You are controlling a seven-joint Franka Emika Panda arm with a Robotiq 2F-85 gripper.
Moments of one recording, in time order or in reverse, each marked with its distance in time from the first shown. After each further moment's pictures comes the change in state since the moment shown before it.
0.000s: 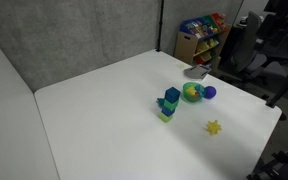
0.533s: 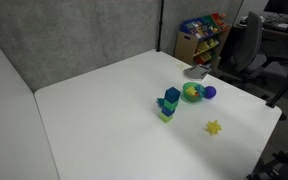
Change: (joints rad) arm -0.003 -0.119 -0.026 0.049 -0.009 -0.215 -0.012
